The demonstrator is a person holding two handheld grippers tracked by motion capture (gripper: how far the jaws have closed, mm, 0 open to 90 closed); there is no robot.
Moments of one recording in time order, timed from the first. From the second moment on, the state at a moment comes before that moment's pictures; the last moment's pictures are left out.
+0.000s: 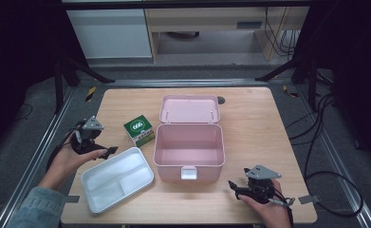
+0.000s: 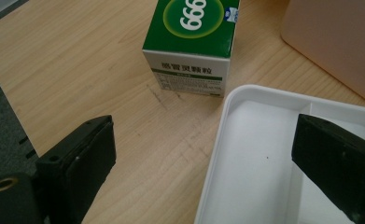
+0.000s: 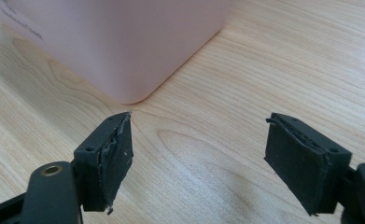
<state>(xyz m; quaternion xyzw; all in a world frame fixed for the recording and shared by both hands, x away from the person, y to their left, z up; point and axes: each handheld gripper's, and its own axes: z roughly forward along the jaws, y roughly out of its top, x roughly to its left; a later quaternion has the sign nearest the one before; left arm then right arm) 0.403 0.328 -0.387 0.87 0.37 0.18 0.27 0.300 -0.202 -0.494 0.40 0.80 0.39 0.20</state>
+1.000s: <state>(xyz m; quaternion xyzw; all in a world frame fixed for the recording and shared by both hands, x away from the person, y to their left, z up) 0.512 0.271 -0.415 0.91 0.32 0.11 0.24 0.305 -0.207 -0.502 0.42 0.80 0.39 0.17</state>
